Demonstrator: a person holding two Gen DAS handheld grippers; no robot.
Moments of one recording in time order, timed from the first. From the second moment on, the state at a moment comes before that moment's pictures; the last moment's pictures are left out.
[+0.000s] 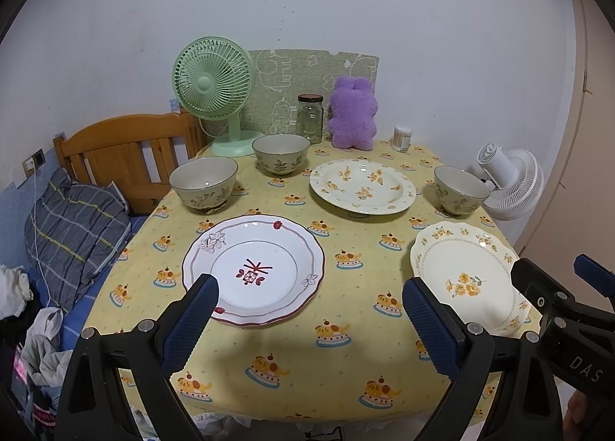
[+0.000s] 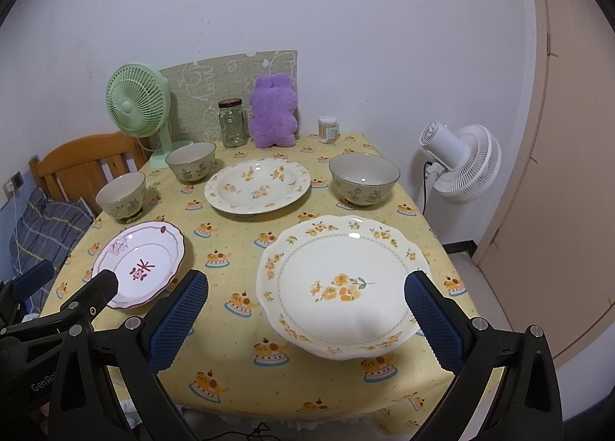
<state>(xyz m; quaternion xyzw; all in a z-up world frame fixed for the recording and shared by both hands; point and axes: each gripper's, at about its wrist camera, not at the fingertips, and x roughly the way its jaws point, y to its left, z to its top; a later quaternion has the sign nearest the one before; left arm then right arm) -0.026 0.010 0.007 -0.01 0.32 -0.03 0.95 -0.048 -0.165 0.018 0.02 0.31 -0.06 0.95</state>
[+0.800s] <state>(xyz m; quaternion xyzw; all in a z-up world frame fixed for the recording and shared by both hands) -0.014 0.019 0.008 0.00 0.32 -0.05 0.95 -0.044 -0.151 0.020 0.02 0.32 -0.08 0.94</state>
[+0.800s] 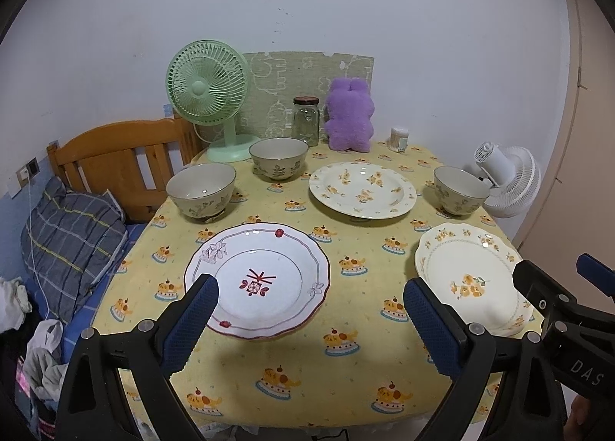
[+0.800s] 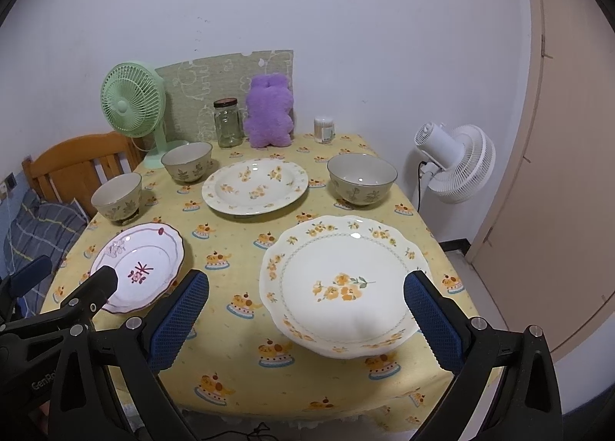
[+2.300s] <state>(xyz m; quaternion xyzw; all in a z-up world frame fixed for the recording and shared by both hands) 0.113 -0.150 -0.088 0.06 0.49 -0.11 0.86 0.071 -0.299 -0.074 0.08 0.47 -0.13 0.87</state>
